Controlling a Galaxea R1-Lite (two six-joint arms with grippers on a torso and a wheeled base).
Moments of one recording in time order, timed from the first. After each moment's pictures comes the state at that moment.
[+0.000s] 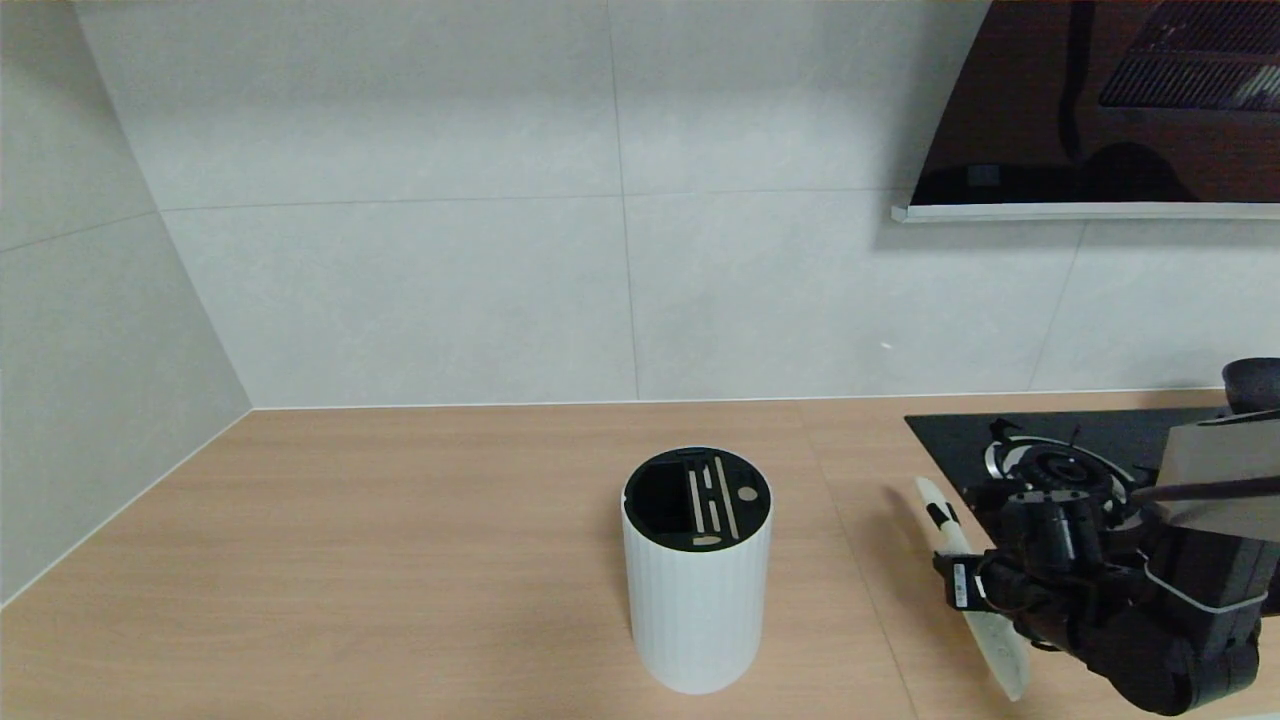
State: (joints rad) left arm 0.00 0.00 0.00 0.00 0.00 0.00; right arm 0.20 2.22 -0.46 -1.15 -0.18 0.13
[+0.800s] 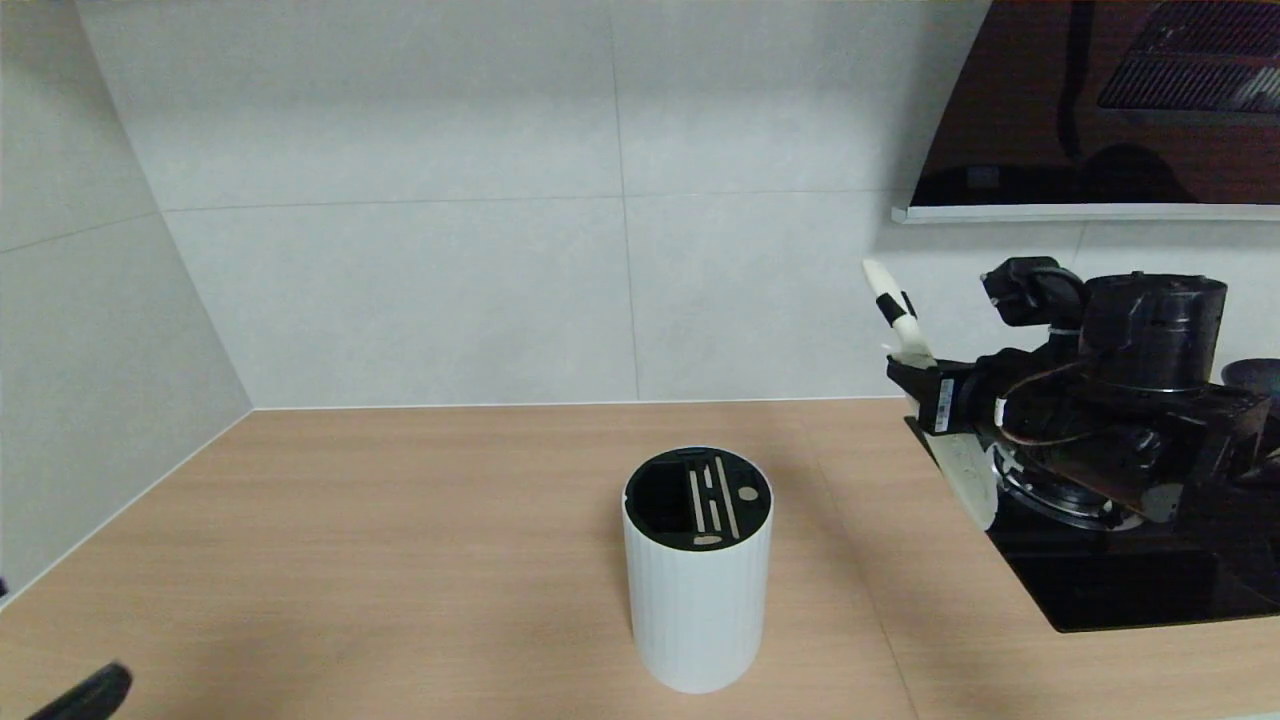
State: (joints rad) left arm -0.02 0.58 -0.54 0.08 -0.32 0.06; right arm 0.44 1.68 -0.81 -0.71 -0.19 0.09
